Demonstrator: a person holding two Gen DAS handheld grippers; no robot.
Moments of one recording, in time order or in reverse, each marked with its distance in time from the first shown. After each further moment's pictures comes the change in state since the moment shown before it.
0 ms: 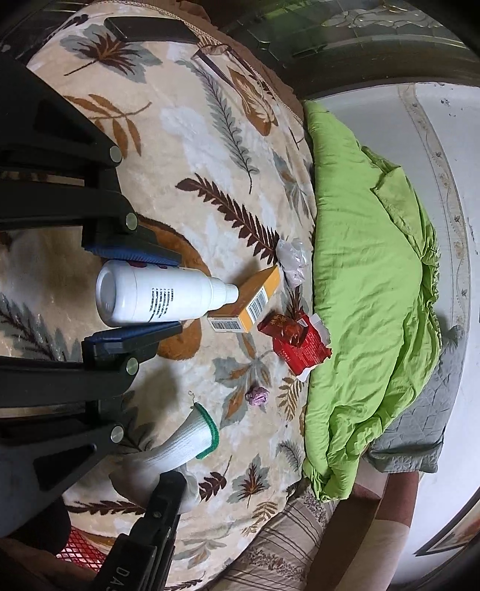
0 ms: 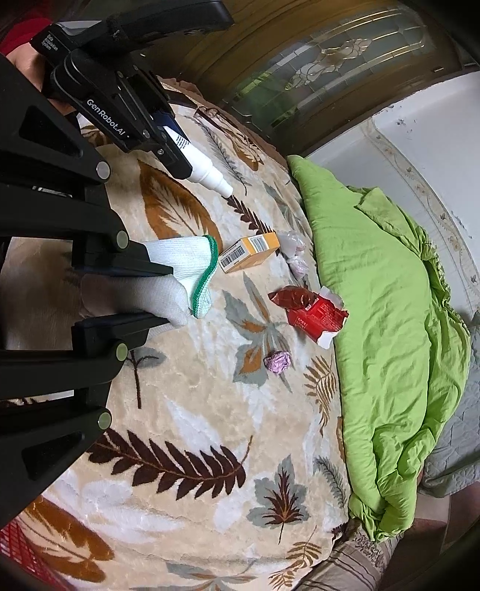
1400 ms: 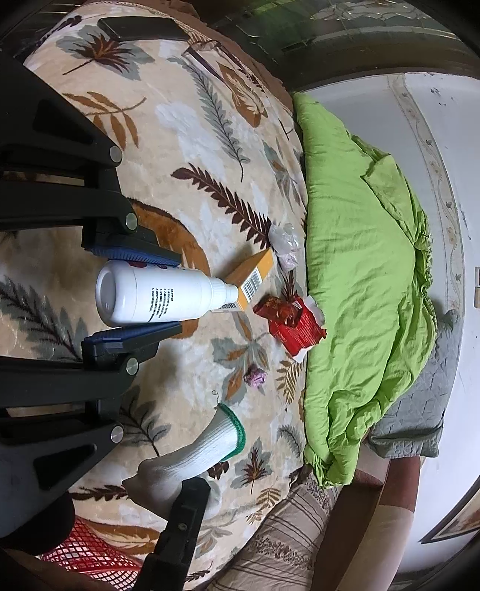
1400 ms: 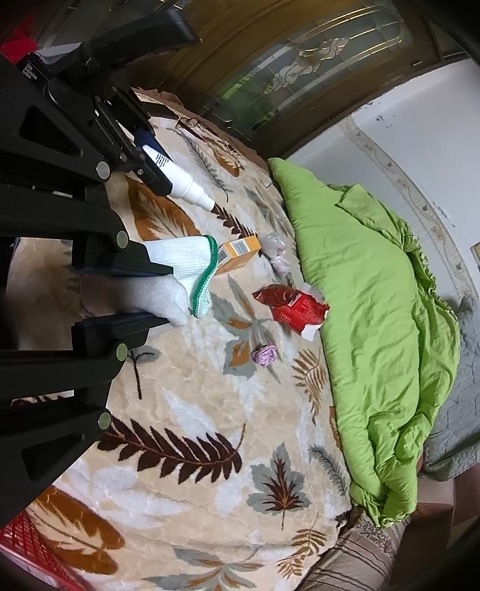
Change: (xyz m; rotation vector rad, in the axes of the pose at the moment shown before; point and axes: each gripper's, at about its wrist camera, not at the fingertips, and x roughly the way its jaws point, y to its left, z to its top) left arm -0.013 -0.018 0.001 0.029 -0.020 -0.026; right arm -0.029 -0.001 0.006 0.055 -0.049 0.018
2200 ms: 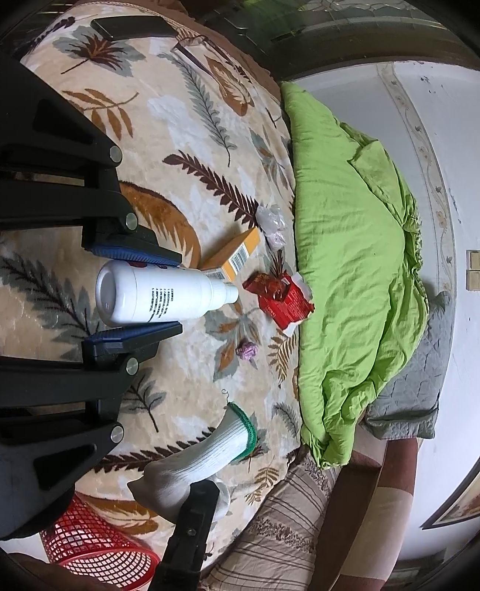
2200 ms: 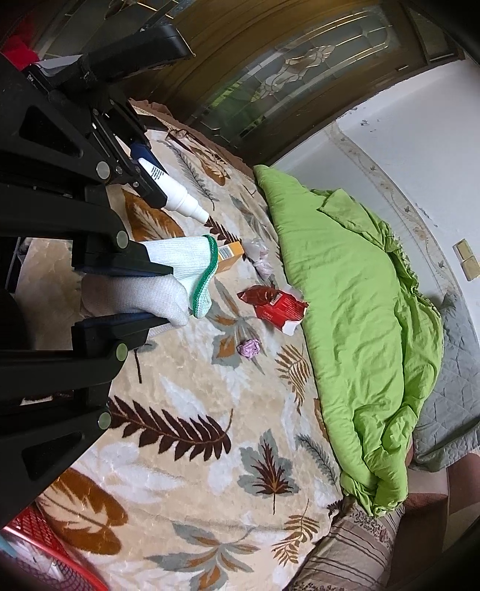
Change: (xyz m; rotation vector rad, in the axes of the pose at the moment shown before) left arm -0.018 -0.020 0.006 0.031 -0.022 -0.047; right arm -0.038 -0.007 0.003 0.023 -0.046 0.015
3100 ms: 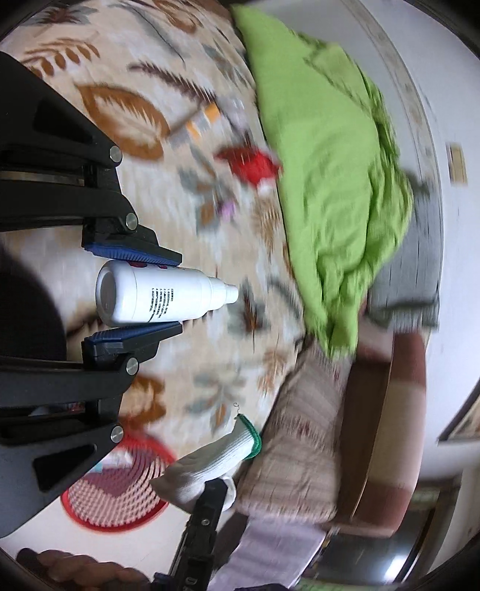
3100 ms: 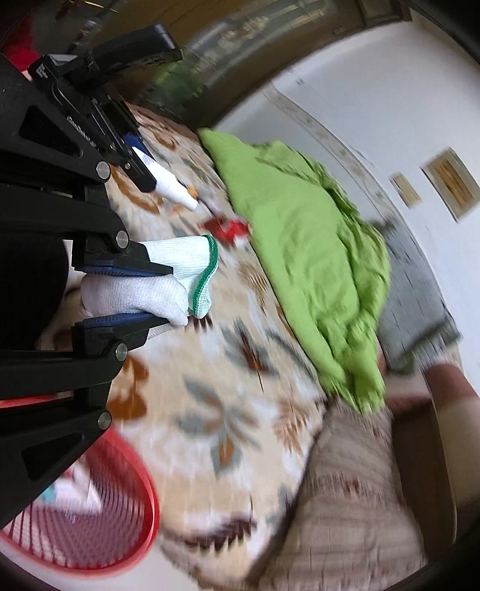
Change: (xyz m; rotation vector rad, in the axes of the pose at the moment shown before) left arm -0.040 -0.127 0.015 0.194 -0.002 -0.345; right arm -0.156 -0.092 -0.023 0.194 -0.176 -0.223
